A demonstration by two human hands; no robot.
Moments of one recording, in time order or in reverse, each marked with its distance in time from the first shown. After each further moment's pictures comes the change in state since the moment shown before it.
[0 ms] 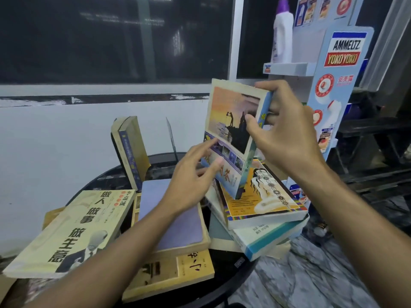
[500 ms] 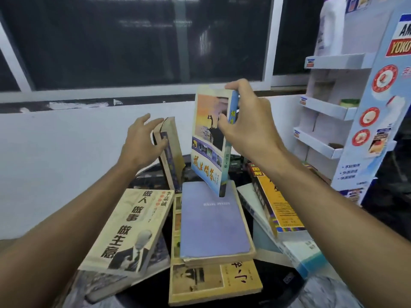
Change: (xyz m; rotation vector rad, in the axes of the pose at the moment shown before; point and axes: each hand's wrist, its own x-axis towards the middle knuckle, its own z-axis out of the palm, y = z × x) left_hand 0.048 -0.076 -0.195 0.790 0.212 -0.200; right_hand 0.033 -0.040 0.126 -0.002 -0.157 -0.047
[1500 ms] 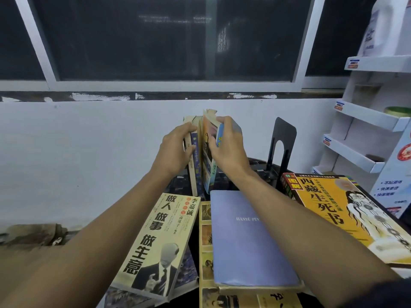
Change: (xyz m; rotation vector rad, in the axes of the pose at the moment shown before) left_hand 0.010 -0.028 0.034 -0.231 0.054 0.115; right_hand 0.025 0.034 0.170 0.166 -0.076 0.033
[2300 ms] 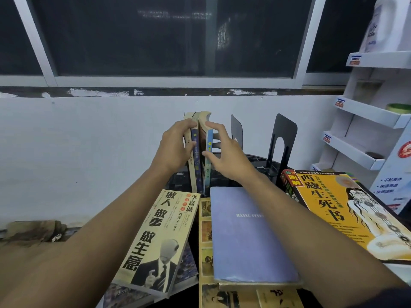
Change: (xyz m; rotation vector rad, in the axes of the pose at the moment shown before) left_hand 0.001 -0.002 0.002 -0.017 0.001 0.013; right_hand -0.013 0.023 -0.002 0.120 -0.344 -0.002
